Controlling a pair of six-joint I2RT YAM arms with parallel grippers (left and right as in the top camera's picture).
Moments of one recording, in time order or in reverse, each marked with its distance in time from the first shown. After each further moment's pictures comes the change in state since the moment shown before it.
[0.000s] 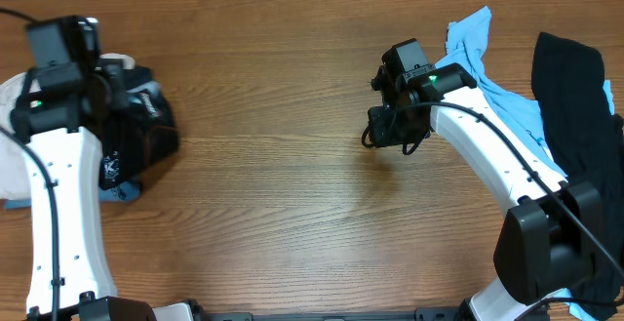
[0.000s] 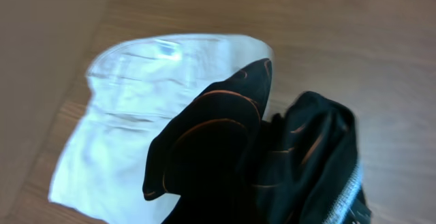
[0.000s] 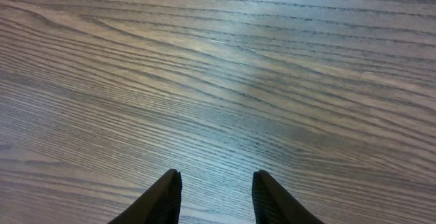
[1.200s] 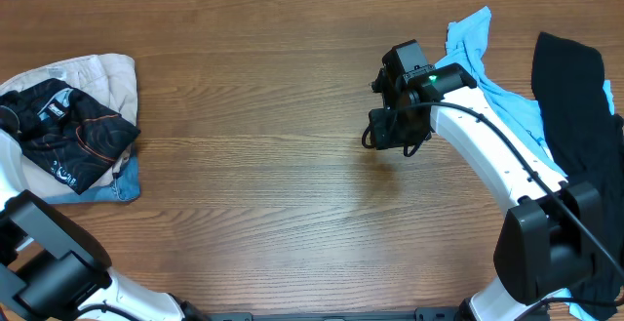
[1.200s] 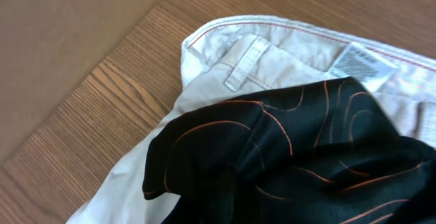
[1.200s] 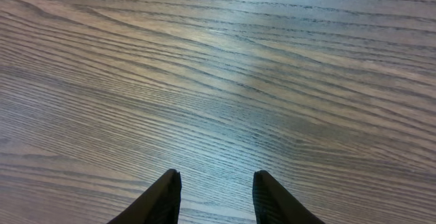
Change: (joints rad) left arm 0.453 0.389 0.000 0.391 0.174 -0.019; right arm 0.000 0.000 0.000 -0.024 0.000 0.000
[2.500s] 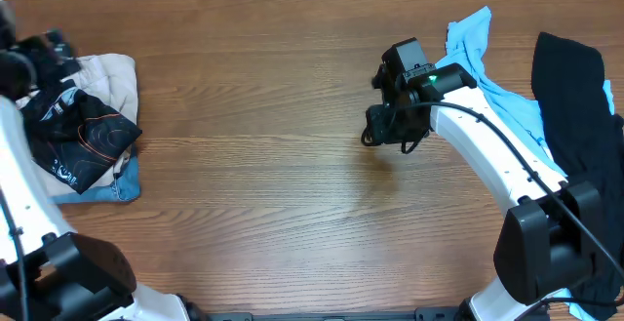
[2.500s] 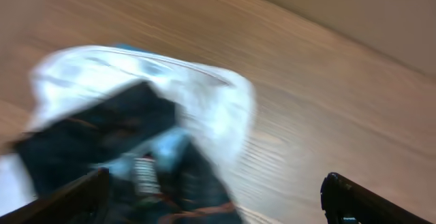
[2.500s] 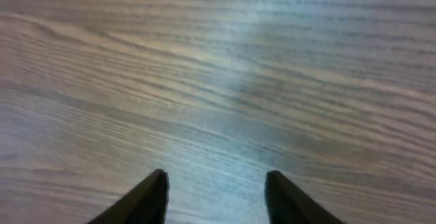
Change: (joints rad) left arm -0.207 -0.135 0.345 -0.526 0.254 -0.069; right arm -0.001 0.000 0.000 0.048 -0.001 0.024
